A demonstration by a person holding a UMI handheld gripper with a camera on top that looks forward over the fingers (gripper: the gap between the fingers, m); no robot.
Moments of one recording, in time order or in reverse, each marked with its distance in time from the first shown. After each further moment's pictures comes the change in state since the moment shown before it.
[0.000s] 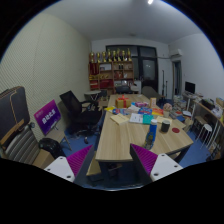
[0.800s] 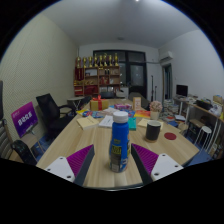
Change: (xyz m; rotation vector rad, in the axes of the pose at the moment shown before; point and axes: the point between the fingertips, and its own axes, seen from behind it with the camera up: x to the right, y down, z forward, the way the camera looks) arm 0.237 0.054 0.271 0.120 0.112 0.001
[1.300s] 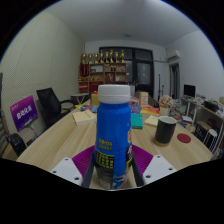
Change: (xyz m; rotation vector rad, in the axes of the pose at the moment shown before) arm 0.019 0.038 0.127 -0.010 -0.066 -0.041
